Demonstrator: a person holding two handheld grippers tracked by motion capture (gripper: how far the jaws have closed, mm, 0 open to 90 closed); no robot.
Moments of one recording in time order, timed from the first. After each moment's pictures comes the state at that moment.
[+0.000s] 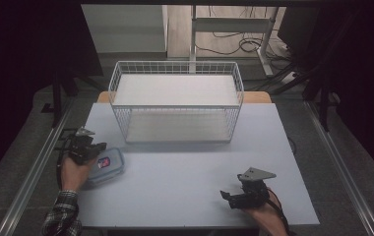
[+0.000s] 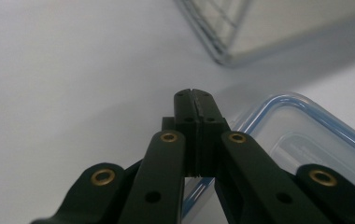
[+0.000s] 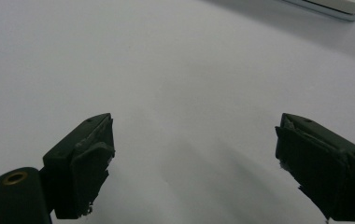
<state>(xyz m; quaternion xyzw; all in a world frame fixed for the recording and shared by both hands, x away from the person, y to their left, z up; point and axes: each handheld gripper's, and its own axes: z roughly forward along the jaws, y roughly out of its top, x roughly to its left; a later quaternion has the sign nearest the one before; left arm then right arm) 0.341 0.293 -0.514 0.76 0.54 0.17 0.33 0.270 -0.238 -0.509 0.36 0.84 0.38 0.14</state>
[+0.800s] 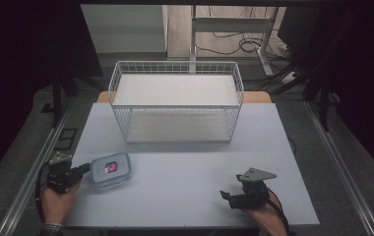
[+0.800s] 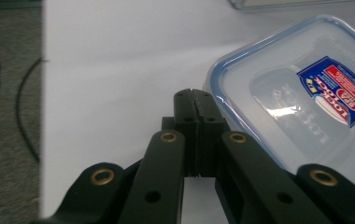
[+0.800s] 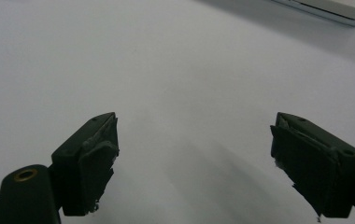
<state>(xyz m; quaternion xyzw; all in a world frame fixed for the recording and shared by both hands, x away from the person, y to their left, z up) 0.258 0.326 -0.526 0.69 0.60 0.17 0.37 0.269 -0.237 -0.507 0.35 0.84 0.39 0.13</state>
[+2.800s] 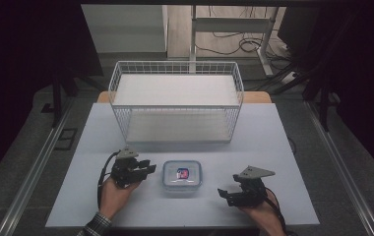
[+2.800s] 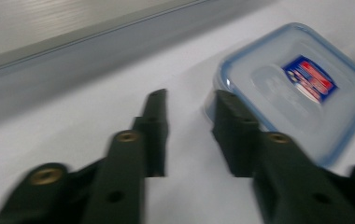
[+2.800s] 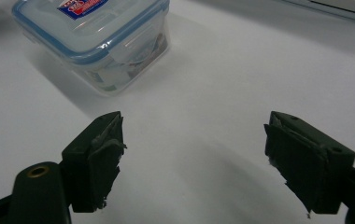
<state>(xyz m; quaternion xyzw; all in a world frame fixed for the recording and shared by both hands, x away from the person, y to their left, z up) 0.286 0.169 -0.506 0.78 0.44 0.09 0.43 0.272 -0.231 -0.506 0.37 0.84 0.39 0.11</state>
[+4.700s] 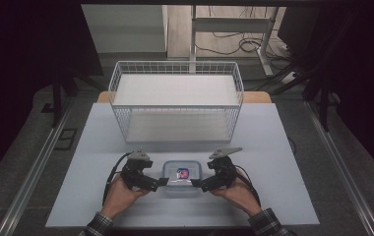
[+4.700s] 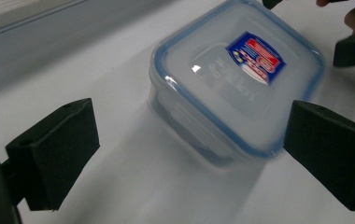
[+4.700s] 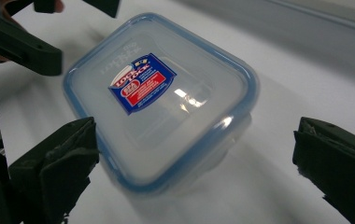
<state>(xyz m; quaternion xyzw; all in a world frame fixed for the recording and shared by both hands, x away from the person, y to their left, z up) 0.298 0.142 -0.512 0.82 0.39 0.03 0.43 0.325 -0.156 -0.501 0.33 0.85 0.40 0.00</state>
